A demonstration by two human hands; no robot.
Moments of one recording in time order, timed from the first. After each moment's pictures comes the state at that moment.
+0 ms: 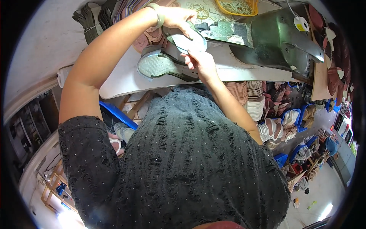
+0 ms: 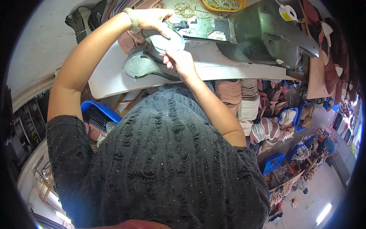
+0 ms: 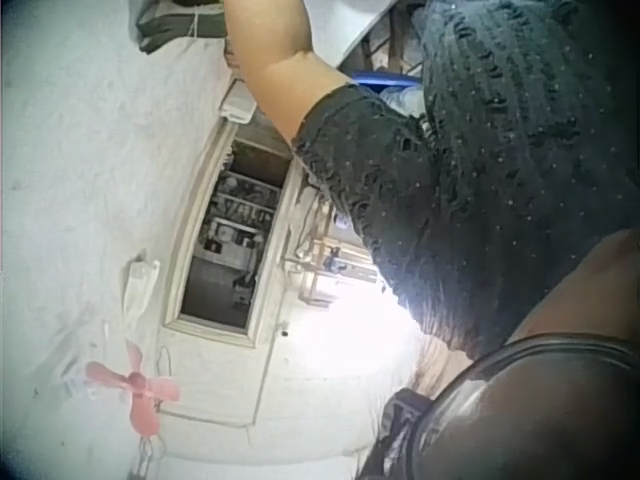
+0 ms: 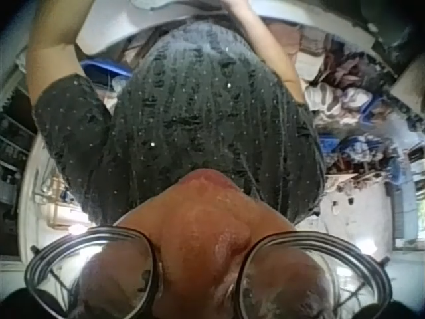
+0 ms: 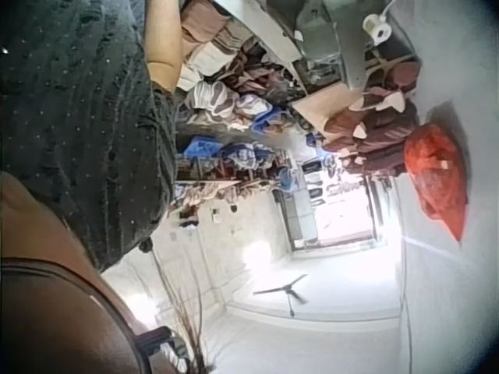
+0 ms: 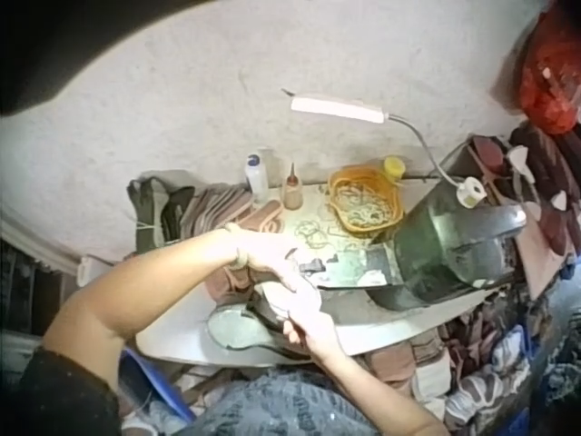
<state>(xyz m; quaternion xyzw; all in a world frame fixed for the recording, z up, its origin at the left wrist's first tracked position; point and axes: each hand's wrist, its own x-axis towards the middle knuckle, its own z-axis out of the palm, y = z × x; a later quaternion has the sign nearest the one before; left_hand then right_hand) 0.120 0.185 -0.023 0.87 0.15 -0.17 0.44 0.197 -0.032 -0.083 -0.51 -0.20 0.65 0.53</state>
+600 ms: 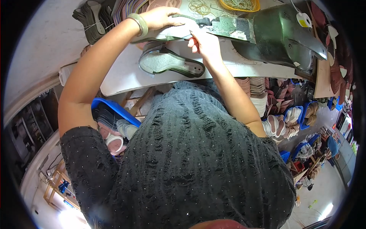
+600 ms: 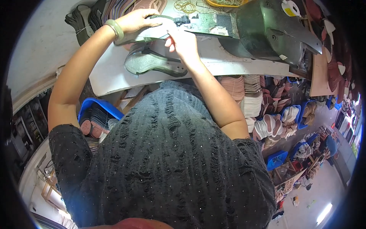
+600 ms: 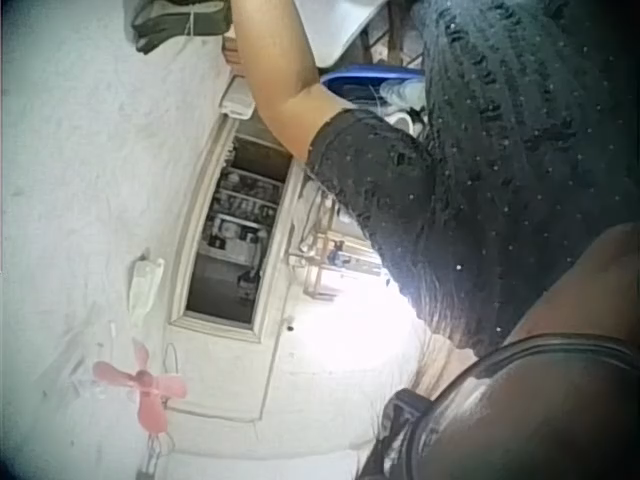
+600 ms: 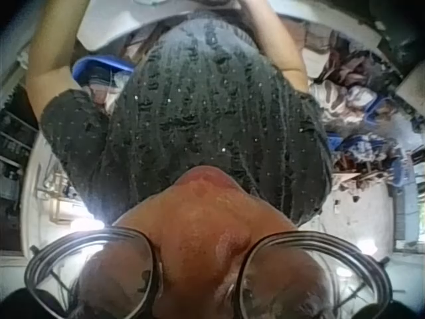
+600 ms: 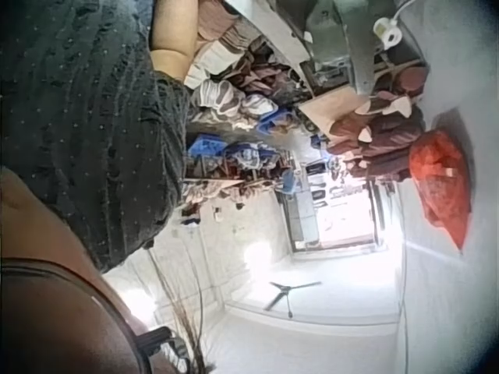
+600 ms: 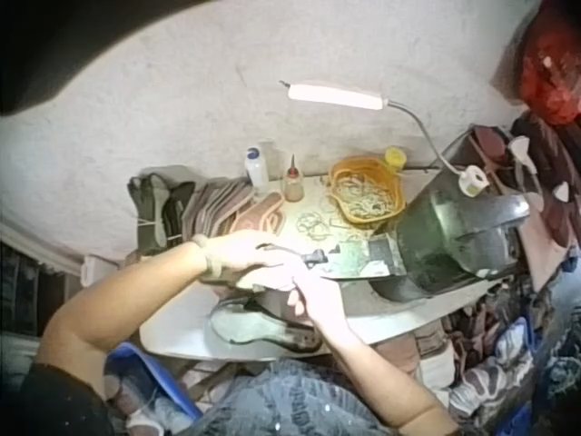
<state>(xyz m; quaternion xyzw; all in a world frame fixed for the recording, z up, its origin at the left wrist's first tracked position) 0.072 0.174 -0.032 0.88 0.24 -0.05 0.41 0.206 0.004 -0.074 -0.55 -0.24 0.55 0.58</state>
